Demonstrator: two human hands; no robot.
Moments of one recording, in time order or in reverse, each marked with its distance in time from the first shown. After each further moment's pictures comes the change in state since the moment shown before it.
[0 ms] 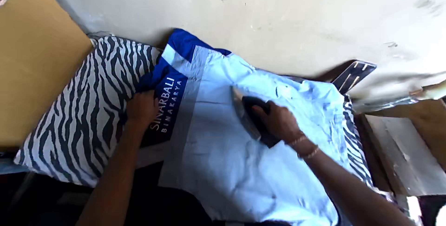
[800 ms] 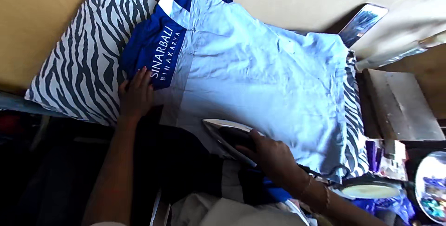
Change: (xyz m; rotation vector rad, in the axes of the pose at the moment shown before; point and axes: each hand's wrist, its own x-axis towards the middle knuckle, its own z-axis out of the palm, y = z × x) left_hand -0.131 -0.042 0.065 0.004 0.201 0.305; right_hand -0.216 0.017 0.091 -0.146 -0.058 -0.290
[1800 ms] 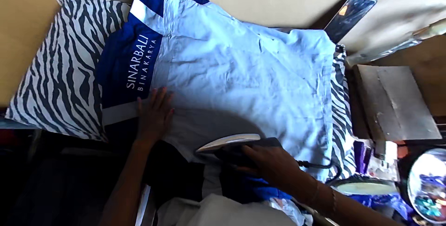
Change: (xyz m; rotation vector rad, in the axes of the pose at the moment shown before) left_hand -0.014 0.104 0.031 -0.014 -0.070 0.048; right_hand -0.005 0.096 0.006 -0.077 0.075 -0.387
